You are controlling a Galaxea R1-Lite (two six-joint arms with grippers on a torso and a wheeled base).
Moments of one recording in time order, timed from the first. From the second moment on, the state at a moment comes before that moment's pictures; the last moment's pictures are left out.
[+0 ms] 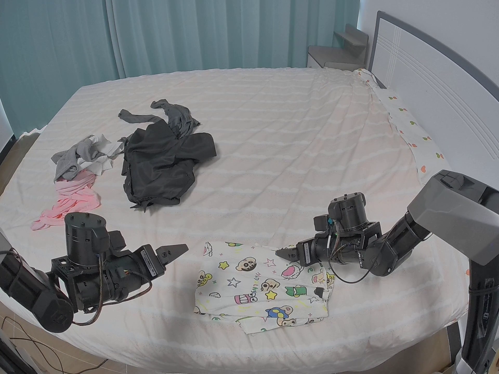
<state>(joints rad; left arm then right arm) -0.38 1.72 -0.35 -0.88 -0.09 -0.76 0.48 2.30 -1.04 -0.64 0.16 0.15</state>
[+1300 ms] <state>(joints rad) -0.38 1.72 -0.35 -0.88 -0.08 -0.76 0.41 2.18 -0.79 -0.83 0.14 0.29</state>
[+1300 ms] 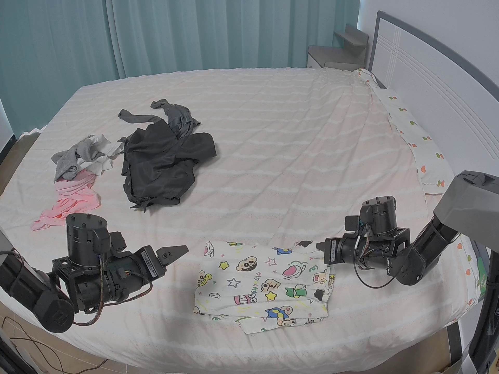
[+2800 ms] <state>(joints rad) -0.38 1.72 -0.35 -0.88 -0.08 -0.76 0.31 2.21 -0.79 -0.92 0.04 0.58</state>
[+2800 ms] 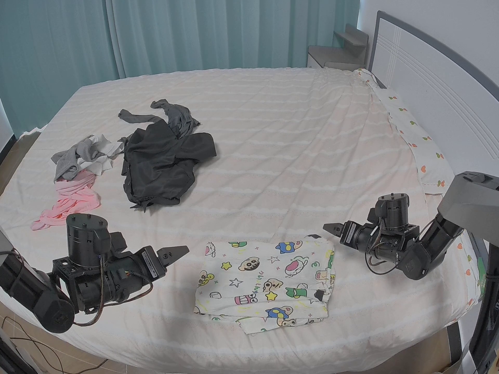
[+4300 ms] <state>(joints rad) -0.38 1.76 -0.35 -0.88 -0.08 -0.76 0.64 2.19 -0.51 -0.81 0.25 0.52</state>
